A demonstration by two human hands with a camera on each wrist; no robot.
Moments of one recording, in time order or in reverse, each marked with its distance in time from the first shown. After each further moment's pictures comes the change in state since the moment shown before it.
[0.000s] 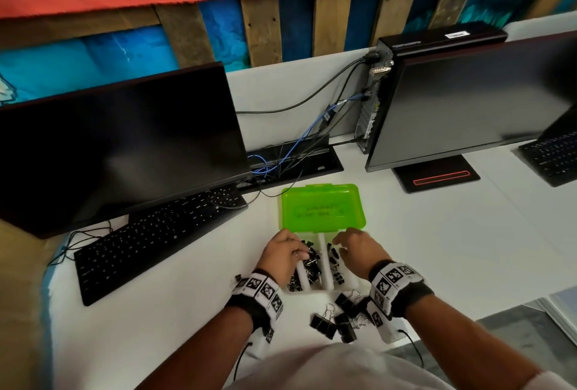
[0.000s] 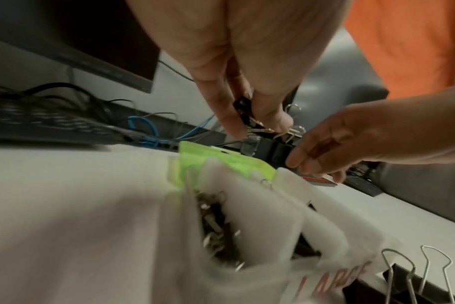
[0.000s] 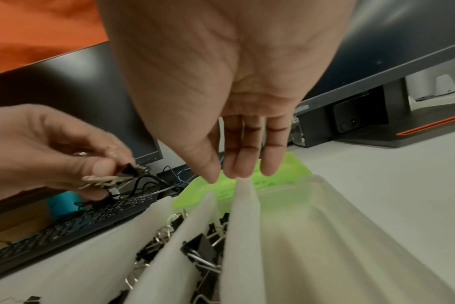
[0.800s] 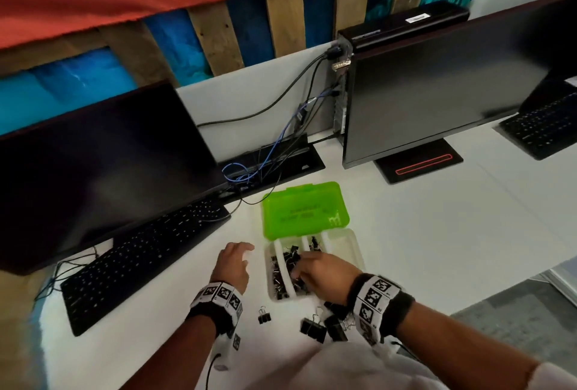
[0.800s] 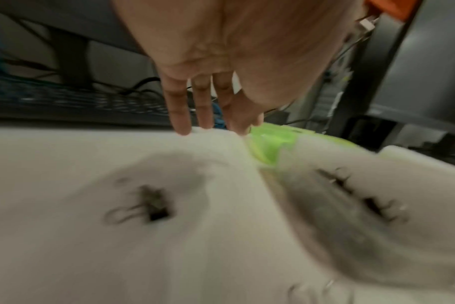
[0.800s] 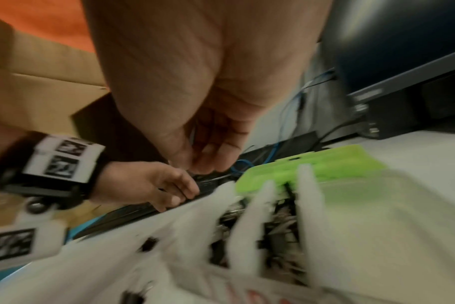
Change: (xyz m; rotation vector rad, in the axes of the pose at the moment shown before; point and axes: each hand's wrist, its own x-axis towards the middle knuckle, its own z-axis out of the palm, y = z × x) left_hand 0.009 -0.061 -0.022 0.369 0.037 -0.214; right_hand -0.024 -0.014 0.010 0.106 -0.078 -0.484
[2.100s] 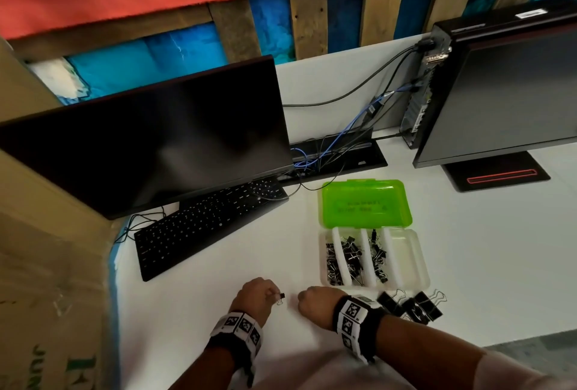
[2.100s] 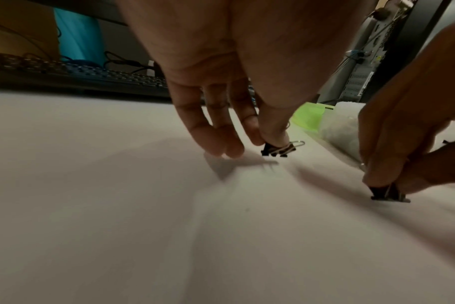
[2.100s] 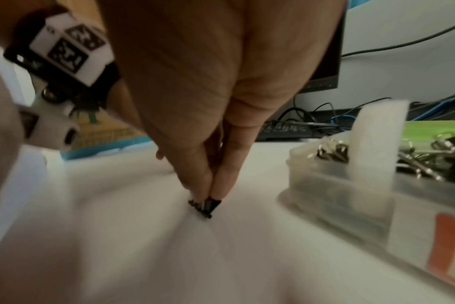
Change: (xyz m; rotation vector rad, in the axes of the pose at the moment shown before) left_hand -0.093 -0.079 -0.005 -0.033 -0.157 -0.215; right_hand 0.053 -0.092 0.095 -0.486 -0.543 -0.220
